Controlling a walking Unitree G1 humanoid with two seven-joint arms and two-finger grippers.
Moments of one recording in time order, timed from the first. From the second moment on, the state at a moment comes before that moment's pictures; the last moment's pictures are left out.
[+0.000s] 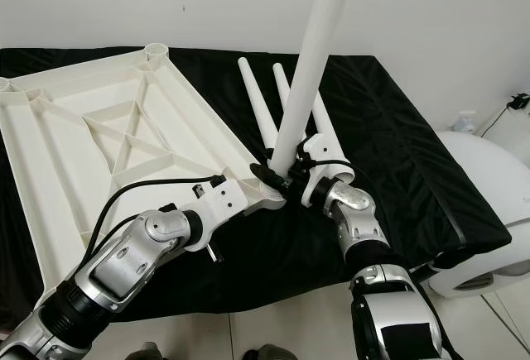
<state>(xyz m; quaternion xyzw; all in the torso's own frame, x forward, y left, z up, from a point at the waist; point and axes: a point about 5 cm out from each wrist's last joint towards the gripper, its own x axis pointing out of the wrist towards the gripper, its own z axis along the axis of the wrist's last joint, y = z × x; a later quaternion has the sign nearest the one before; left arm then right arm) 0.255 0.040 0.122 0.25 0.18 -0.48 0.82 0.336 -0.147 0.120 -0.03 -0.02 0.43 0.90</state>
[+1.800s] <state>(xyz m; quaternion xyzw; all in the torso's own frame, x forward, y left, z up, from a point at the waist) 0.259 0.049 0.123 0.26 0.18 -0.46 0.83 0.318 -0.090 0.124 0.05 -0.03 0.10 0.99</state>
